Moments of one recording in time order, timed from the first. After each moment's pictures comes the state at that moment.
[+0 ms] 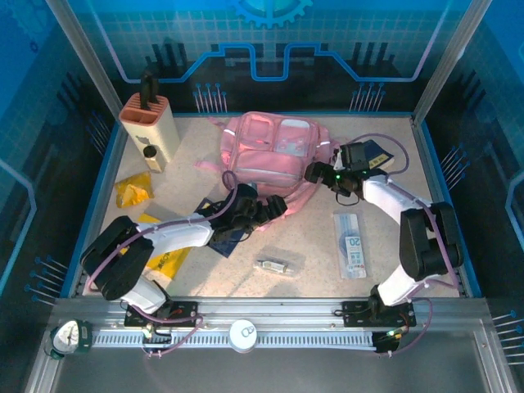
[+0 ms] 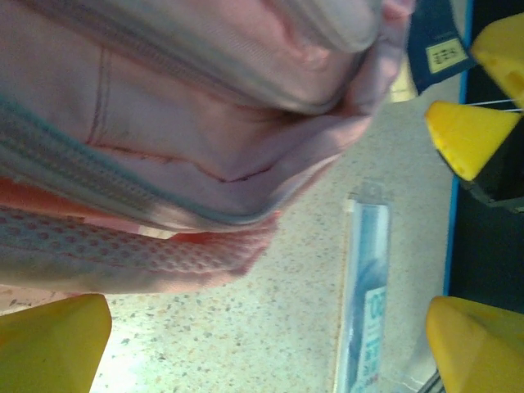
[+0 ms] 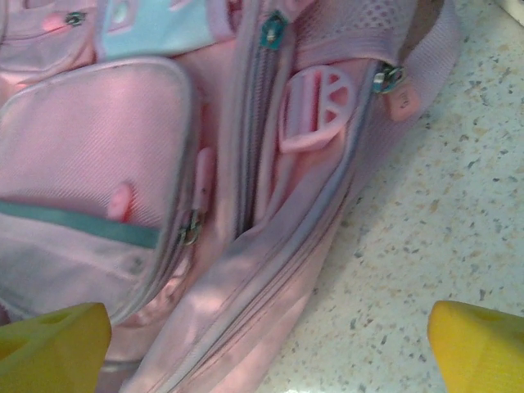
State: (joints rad) left arm -0.73 1.55 0.77 0.10 0.10 -1.16; right arm 0.20 1.63 1.02 -0.29 -0.26 0.54
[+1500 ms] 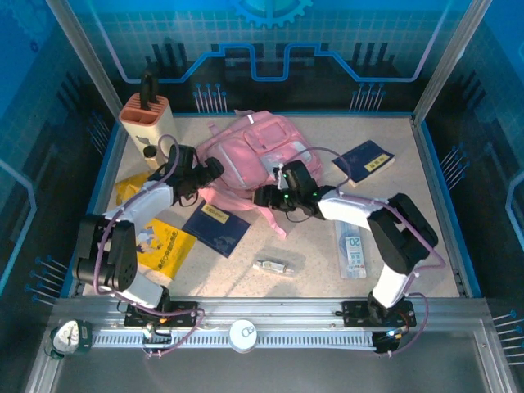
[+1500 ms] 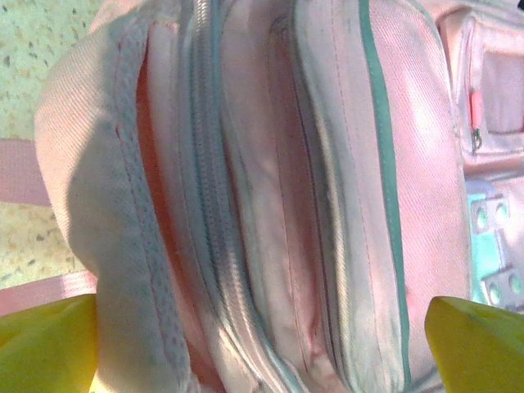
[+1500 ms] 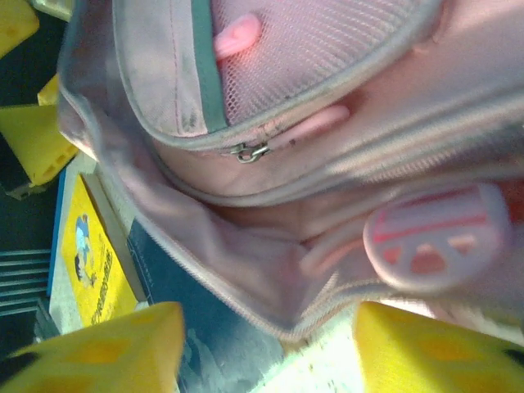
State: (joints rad) left arm -0.15 1.51 0.95 -0.27 0.11 -0.81; right arm 0.63 1.70 0.97 0.01 -0.34 0.75
